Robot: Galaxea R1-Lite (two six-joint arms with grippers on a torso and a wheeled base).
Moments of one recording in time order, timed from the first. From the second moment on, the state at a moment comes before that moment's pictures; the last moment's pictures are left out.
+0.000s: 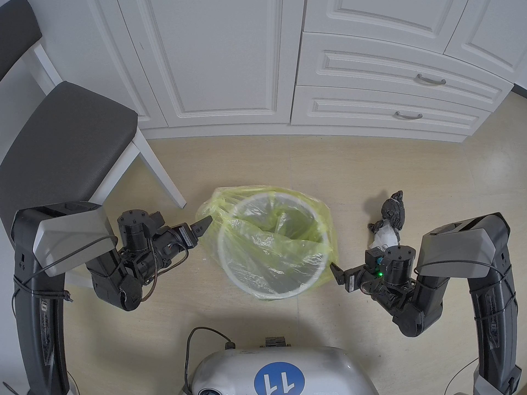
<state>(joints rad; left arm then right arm) -0.24 2.39 -0.84 -1.39 -0.18 -0.50 0.37 2.50 -0.66 -1.55 -0.13 -0.05</state>
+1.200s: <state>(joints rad) -0.28 2.52 -0.98 -1.07 -0.24 -0.46 0.38 2.29 -0.58 -1.55 -0.12 -0.04</state>
